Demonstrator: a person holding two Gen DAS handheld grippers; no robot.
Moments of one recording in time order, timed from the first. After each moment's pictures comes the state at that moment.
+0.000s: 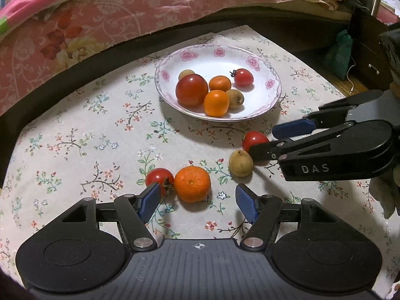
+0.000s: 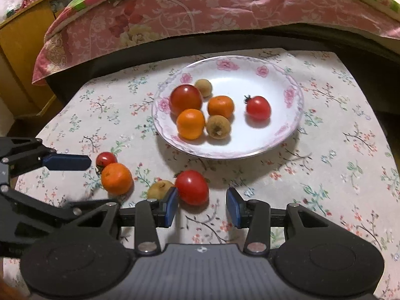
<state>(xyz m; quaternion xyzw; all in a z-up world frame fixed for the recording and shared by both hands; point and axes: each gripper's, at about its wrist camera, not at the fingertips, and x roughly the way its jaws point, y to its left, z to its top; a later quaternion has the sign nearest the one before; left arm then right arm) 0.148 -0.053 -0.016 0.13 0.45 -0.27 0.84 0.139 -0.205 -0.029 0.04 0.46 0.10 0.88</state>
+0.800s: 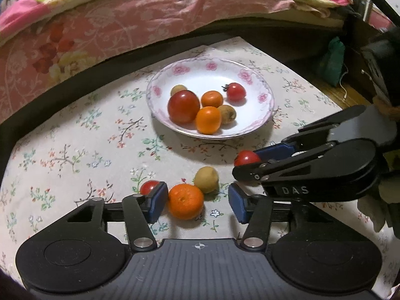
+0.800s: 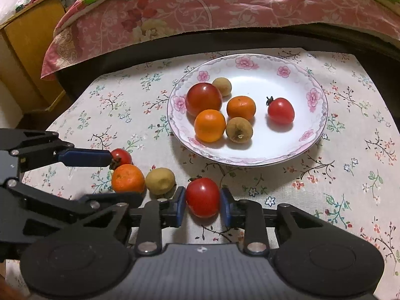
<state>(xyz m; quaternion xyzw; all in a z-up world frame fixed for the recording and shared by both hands) 0.151 -0.059 -0.011 0.13 0.43 -0.29 0.85 0.149 -0.195 -0.035 0.04 0.46 0.13 0.88</state>
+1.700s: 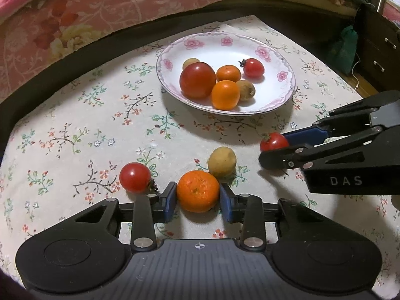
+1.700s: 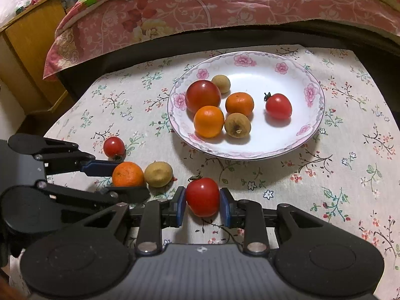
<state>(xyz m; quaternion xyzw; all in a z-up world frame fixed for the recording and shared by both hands) 0.165 -0.055 -0.035 0.13 0.47 -0.26 0.83 0.143 -0.201 -0.033 0.05 0.46 0.13 0.88</state>
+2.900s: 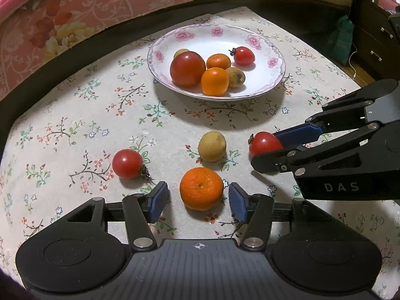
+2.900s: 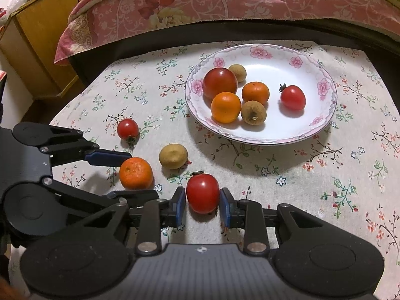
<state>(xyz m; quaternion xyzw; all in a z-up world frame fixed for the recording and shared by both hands) 0.154 -0.058 -0.035 0.15 0.47 -0.27 0.83 0.133 -0.191 -0.033 0.03 0.47 0.16 0.87</state>
